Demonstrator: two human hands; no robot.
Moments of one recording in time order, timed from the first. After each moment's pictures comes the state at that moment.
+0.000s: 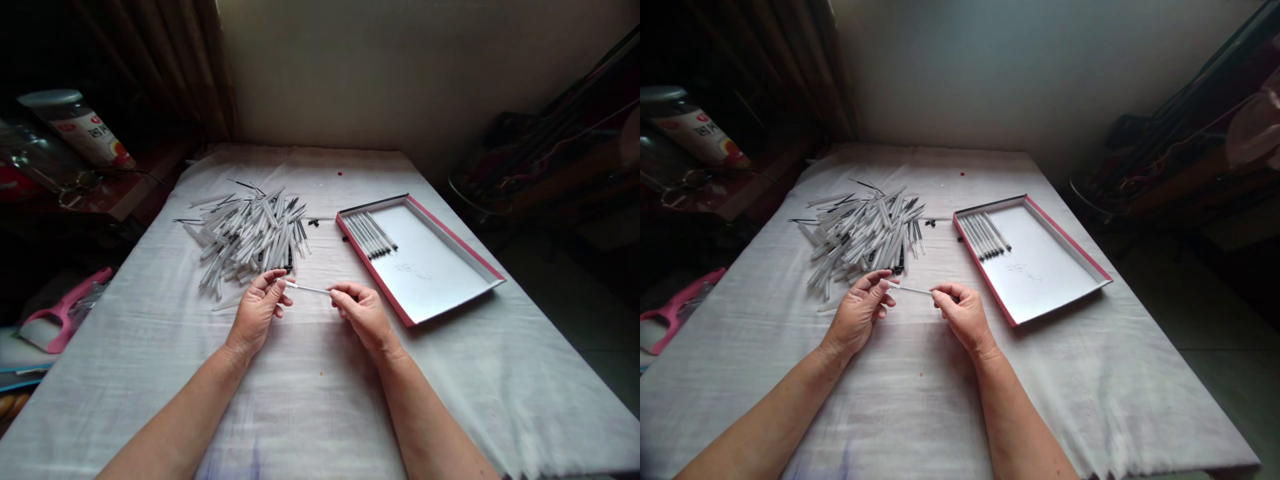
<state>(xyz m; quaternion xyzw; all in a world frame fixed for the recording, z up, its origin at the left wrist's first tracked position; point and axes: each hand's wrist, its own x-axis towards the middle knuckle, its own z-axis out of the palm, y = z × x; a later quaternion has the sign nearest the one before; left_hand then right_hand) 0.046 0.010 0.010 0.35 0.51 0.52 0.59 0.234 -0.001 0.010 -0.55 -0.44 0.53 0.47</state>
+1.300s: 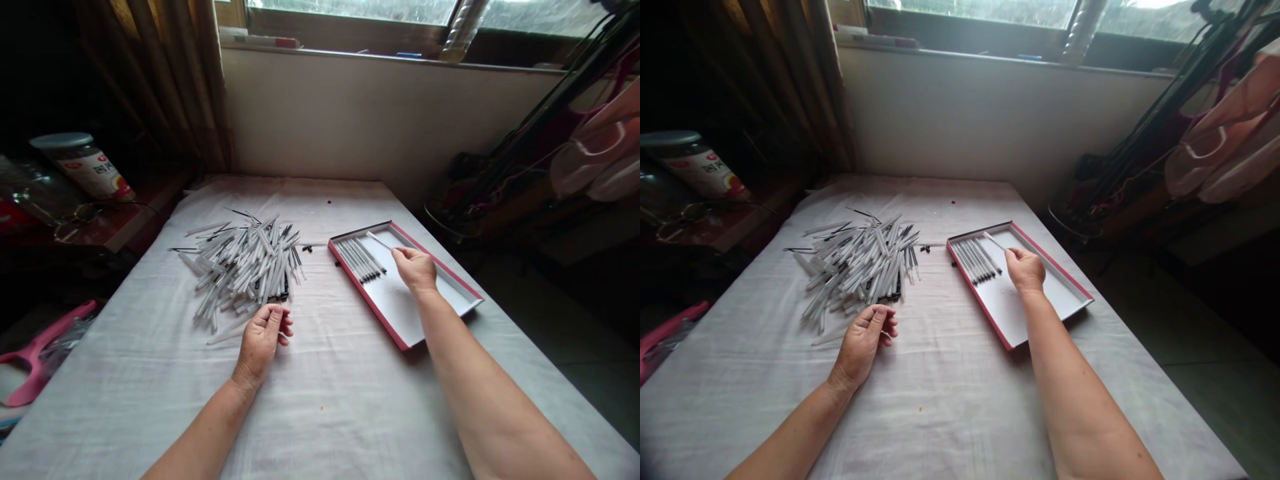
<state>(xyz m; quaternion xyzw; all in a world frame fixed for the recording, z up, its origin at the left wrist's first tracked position) 0.050 0.011 -0.001 0.40 0.52 0.51 0.55 0.365 0.110 0.026 -0.82 -0.43 0.11 0.37</state>
